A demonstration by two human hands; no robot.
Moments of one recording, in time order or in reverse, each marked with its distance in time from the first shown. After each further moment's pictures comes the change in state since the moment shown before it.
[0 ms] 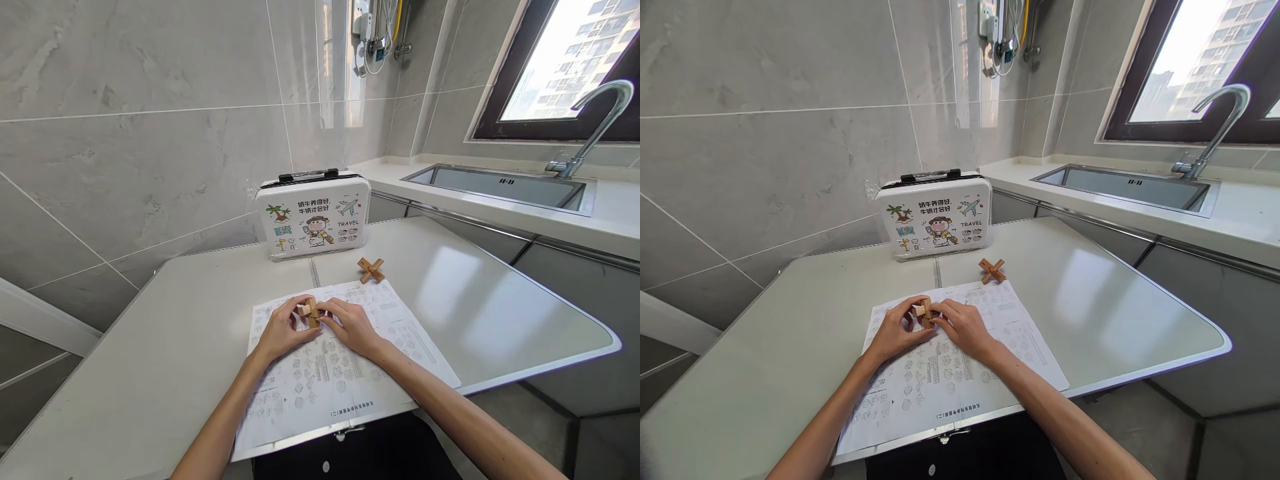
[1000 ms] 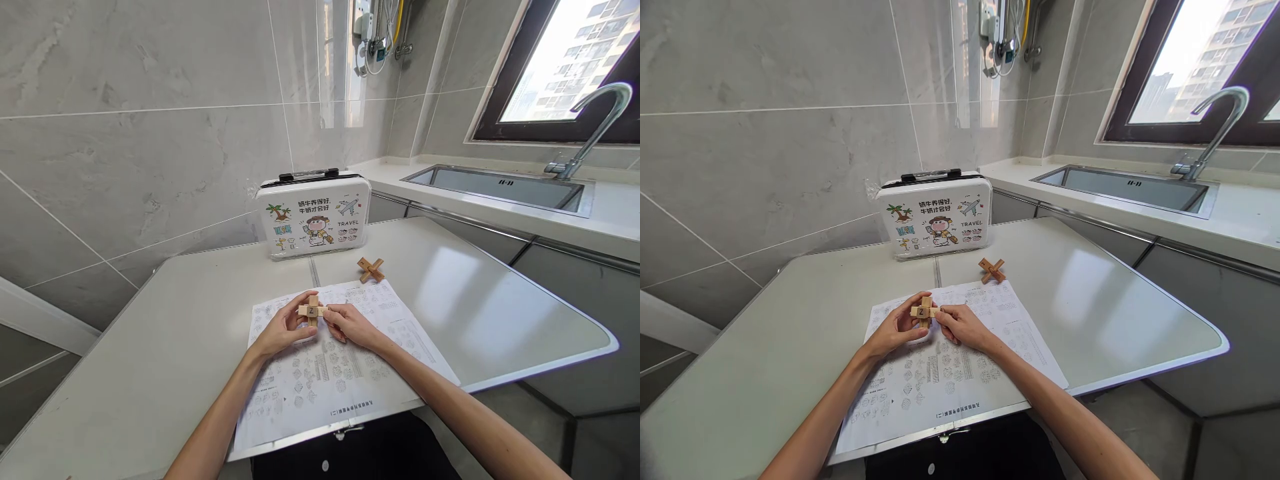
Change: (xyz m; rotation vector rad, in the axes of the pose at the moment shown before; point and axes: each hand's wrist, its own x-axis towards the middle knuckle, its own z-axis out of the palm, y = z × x) left_hand 0.002 0.001 -0.002 -0.765 -0.256 -0.063; right_hand 0.009 -0.004 -0.009 0.772 -0.274 0.451
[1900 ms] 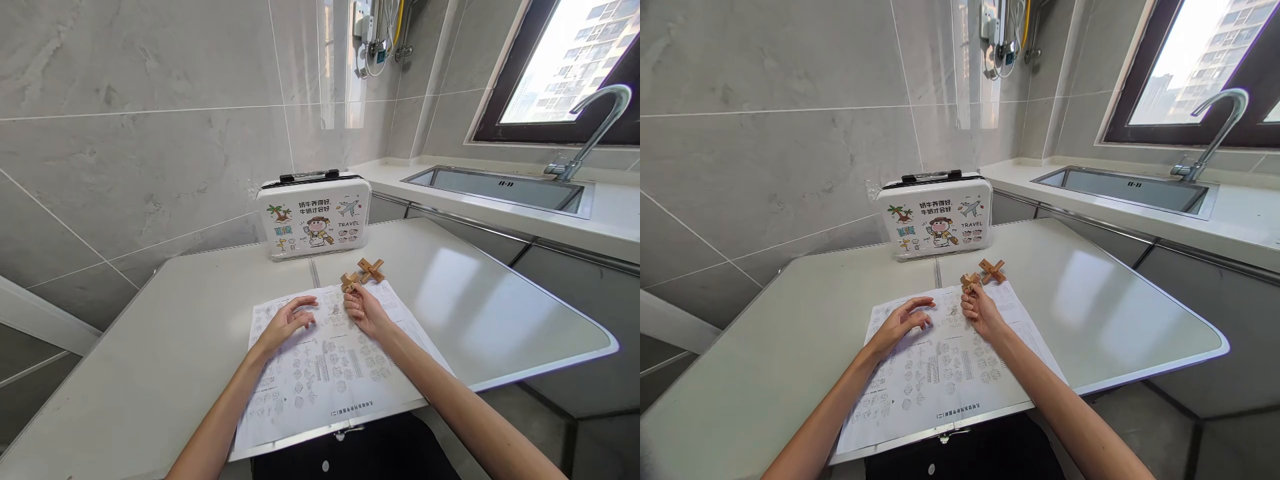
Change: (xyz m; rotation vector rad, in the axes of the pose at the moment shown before) left_hand 0.001 -0.002 -0.003 0.140 0.119 -0.161; right_hand 0.020 0.021 -0.037 1.068 0.429 0.278
